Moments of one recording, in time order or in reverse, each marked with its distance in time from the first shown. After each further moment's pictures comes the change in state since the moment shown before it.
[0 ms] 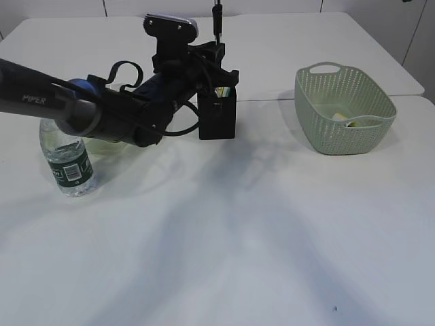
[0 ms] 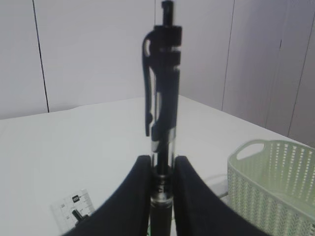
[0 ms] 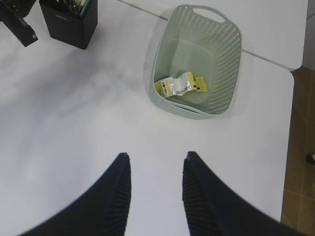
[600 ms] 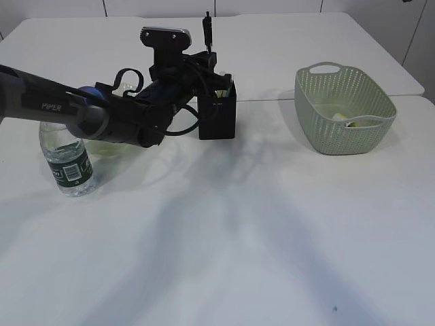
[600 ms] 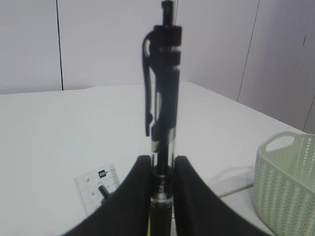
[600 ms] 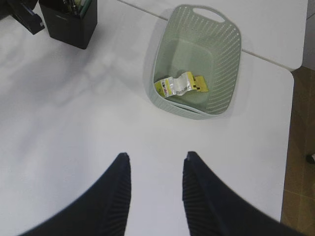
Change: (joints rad) left arm 0.033 0.090 -0.095 -0.041 0.041 -0.032; right arm 0.000 0.000 0.000 0.000 0.000 0.000
